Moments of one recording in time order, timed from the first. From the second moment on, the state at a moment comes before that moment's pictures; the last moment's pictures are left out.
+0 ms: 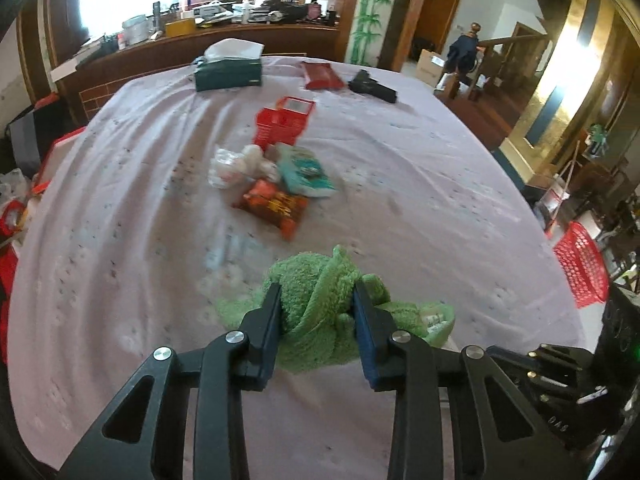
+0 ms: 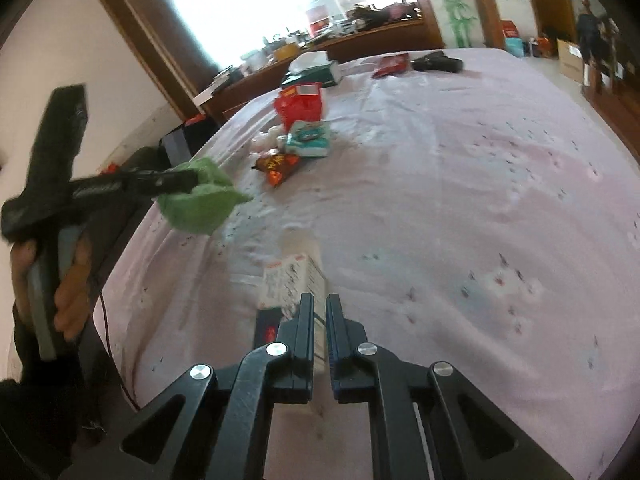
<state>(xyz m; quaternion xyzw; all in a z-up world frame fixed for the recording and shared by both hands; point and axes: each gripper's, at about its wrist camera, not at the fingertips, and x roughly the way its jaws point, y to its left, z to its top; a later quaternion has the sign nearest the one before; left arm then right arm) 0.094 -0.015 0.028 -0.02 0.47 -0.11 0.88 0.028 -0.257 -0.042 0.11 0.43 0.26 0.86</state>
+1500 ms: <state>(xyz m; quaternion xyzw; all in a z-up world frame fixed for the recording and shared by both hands) -0.010 -0.135 0.103 -0.05 0.35 -0.21 0.91 -0.117 -0.366 0.084 0.17 0.22 0.05 0.96</state>
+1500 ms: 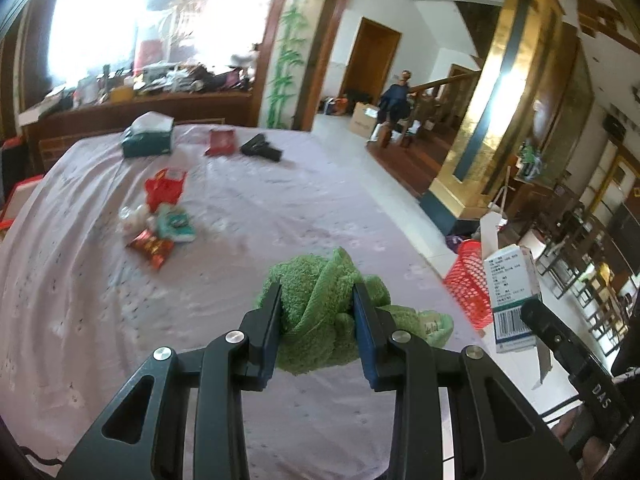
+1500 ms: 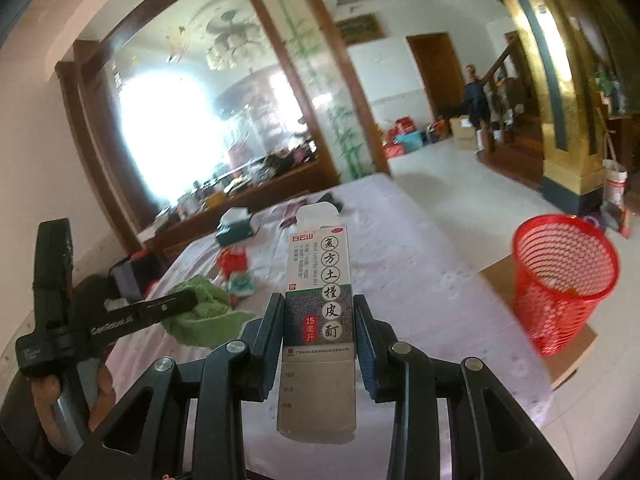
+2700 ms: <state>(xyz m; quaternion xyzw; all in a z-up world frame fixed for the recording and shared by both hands) -0.051 -0.313 0.146 0.03 0.28 -0.36 0.89 -0.198 -0.481 0.130 0.19 0.13 -0.12 0.96</state>
